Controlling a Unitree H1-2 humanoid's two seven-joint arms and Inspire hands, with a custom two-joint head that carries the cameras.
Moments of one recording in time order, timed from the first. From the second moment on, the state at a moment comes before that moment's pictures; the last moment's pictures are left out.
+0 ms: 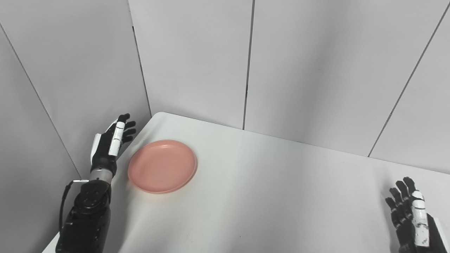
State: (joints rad) left arm -0.36 0.39 0.35 0.29 -0.08 0.08 0.08; right arm -0.29 -0.14 -0.16 0.12 0.30 0.03 0.15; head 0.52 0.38
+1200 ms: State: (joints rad) left arm -0.46 0.42 0.32 0.61 -0.21 -0.09 -0.06; right arm -0.29 -0.14 -0.16 0.12 0.30 0.03 0.14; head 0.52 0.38
